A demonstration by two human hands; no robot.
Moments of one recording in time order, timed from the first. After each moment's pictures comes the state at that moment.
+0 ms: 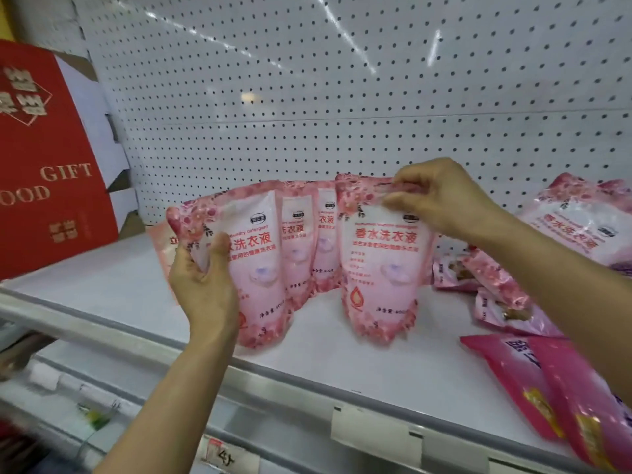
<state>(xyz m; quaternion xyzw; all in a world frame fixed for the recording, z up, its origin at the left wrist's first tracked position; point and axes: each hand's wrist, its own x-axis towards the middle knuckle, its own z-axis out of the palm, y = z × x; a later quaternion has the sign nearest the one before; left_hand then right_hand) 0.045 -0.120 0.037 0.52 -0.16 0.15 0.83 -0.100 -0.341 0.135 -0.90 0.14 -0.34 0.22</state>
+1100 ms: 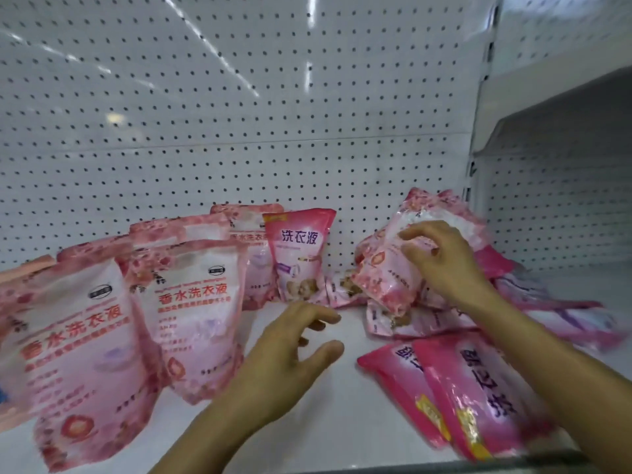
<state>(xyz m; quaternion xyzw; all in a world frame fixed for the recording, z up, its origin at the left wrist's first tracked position) -0.034 -0.240 0.011 0.64 -0.66 -0.08 0.39 -0.217 -0.439 0.057 -0.79 0.34 -0.47 0.19</state>
